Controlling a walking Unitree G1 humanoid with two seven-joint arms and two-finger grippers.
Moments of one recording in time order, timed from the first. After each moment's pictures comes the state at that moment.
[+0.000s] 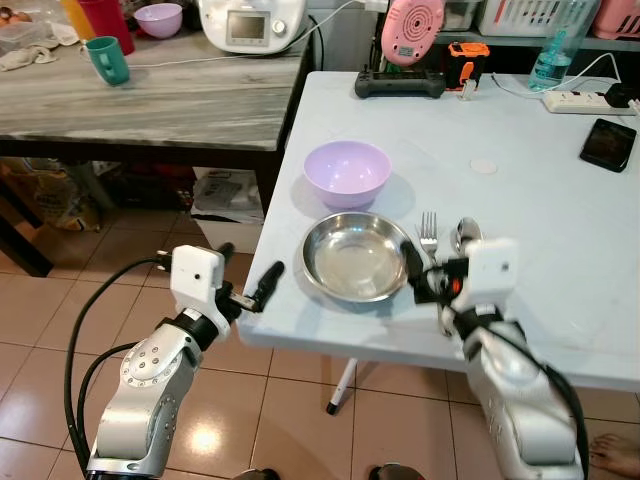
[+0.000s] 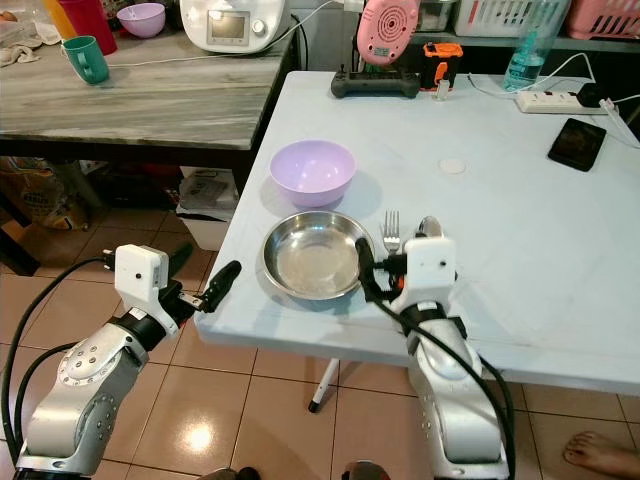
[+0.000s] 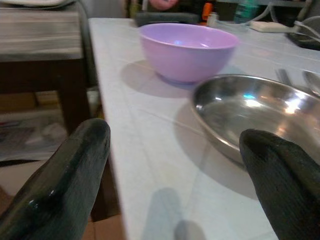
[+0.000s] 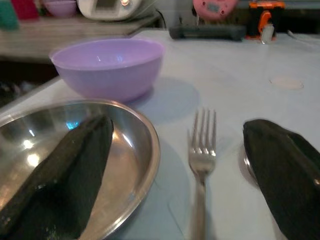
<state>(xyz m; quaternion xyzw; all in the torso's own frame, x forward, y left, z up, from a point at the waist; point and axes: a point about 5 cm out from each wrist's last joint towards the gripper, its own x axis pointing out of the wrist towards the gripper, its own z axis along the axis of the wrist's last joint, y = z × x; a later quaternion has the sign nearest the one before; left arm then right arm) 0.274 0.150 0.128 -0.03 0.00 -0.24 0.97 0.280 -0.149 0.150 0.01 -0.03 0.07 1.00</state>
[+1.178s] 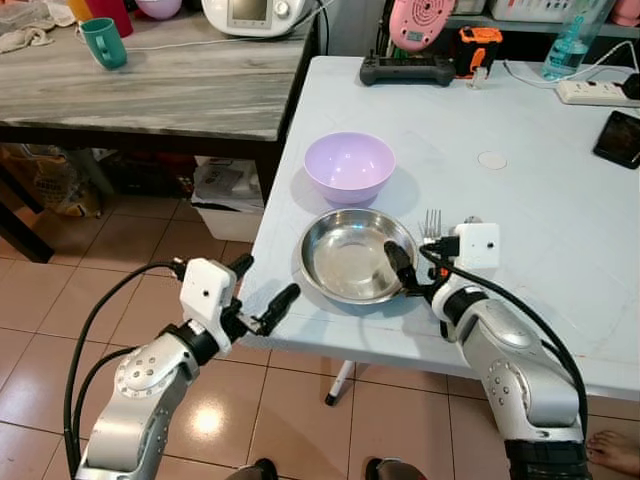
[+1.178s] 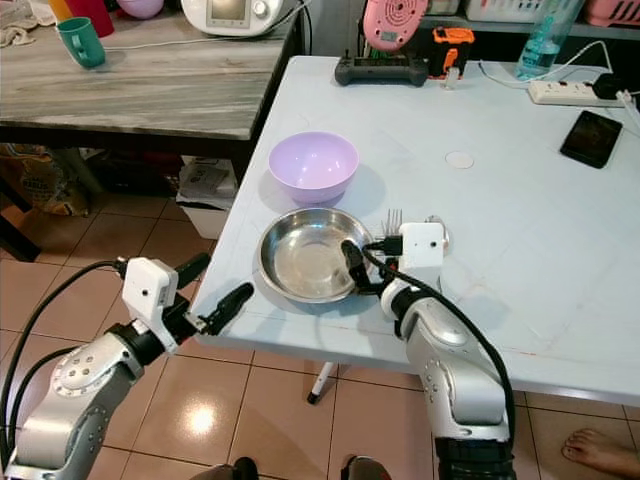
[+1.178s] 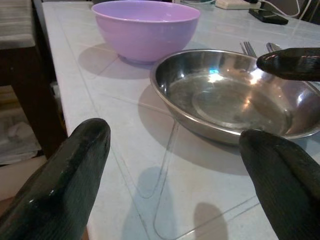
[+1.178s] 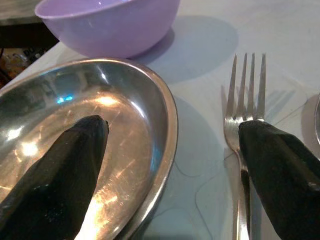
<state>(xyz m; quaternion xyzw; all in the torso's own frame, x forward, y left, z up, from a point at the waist) 0.261 0.149 0.124 0.00 0.00 -0.31 0.95 0.301 -0.145 0.144 0.07 0.08 0.12 0.99</state>
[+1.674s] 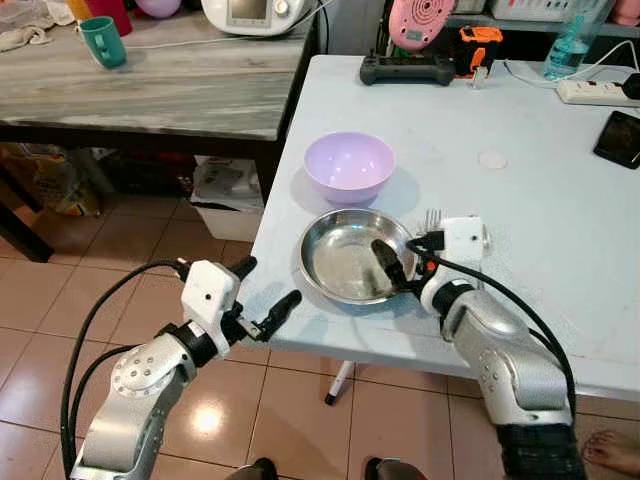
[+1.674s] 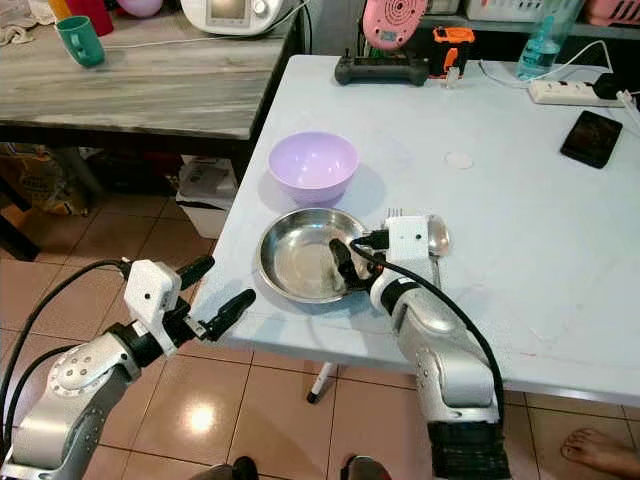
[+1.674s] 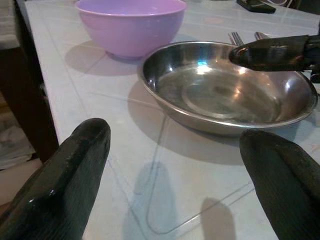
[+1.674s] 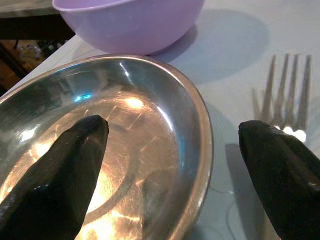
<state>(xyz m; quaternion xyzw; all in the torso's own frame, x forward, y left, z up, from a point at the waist) 0.260 0.148 0.124 0.02 0.00 -0.34 0.94 0.312 -0.133 0.144 0.07 0.10 0.15 0.98</state>
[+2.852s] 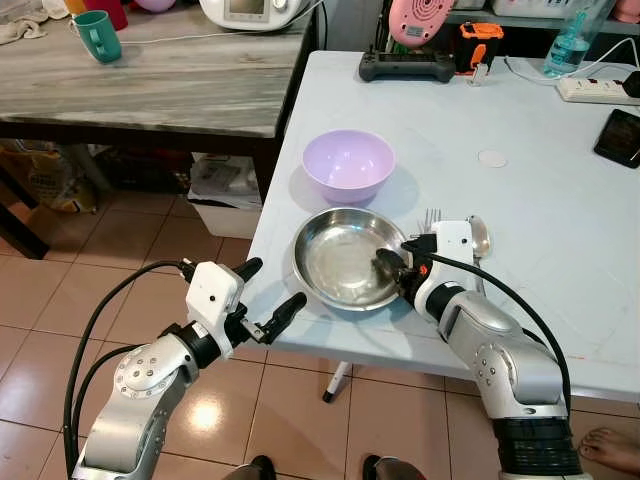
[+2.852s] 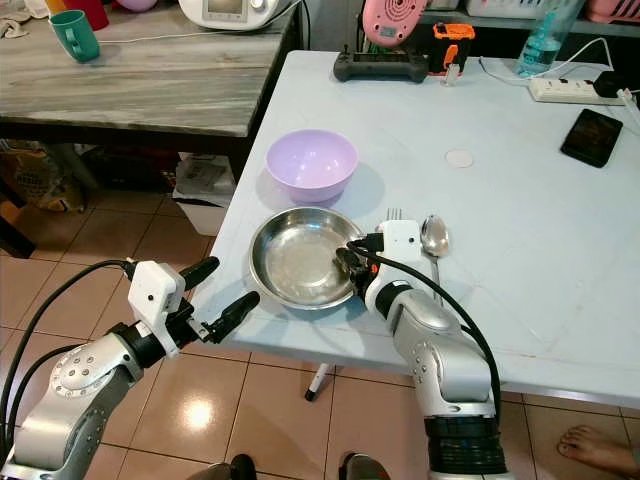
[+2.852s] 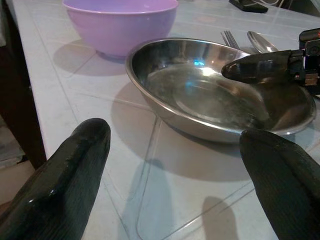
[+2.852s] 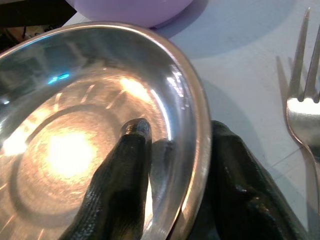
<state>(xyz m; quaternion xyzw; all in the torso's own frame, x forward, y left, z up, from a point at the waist) 0.258 0.144 0.125 0.03 0.00 -0.35 0.94 0.311 -0.128 0.137 0.09 0.14 0.17 0.97</state>
